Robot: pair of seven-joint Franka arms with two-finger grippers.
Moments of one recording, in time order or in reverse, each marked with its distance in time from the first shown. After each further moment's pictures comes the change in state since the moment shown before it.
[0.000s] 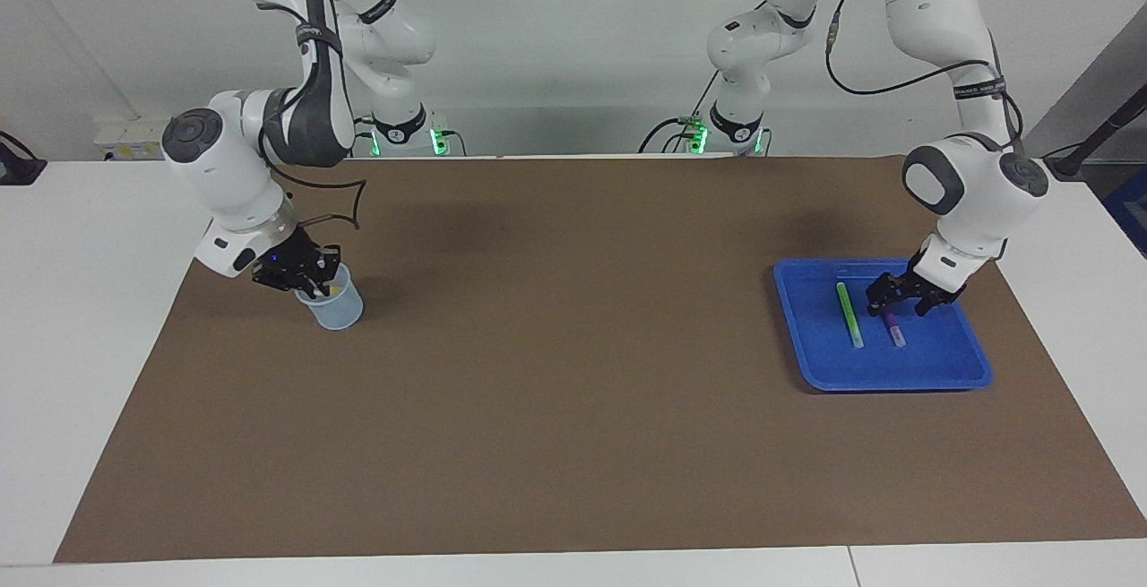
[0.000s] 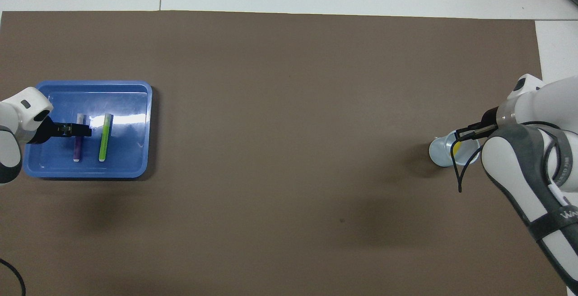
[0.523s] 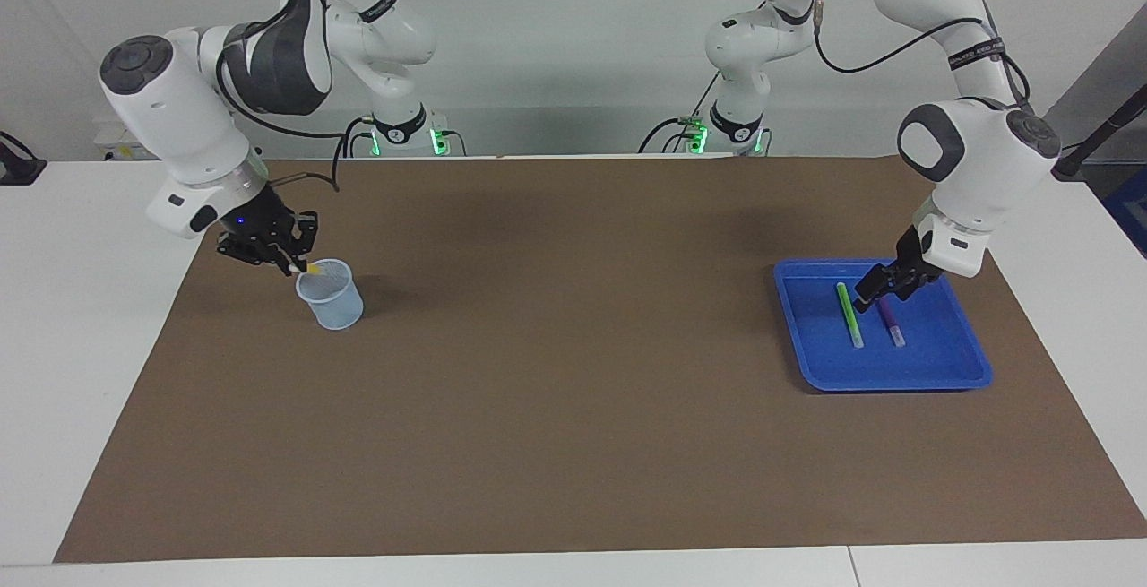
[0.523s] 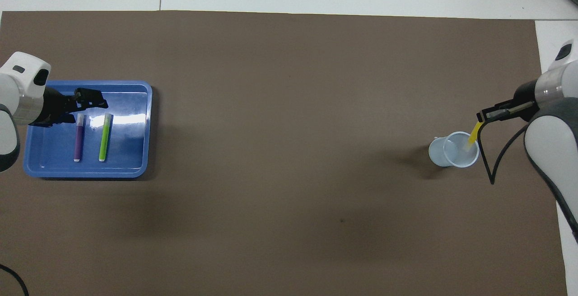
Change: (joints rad) left arm -0.147 -0.126 -0.016 0.076 -0.127 -0.134 -0.524; right arm 0.006 -0.027 0.014 0.227 -0.002 -0.185 0.000
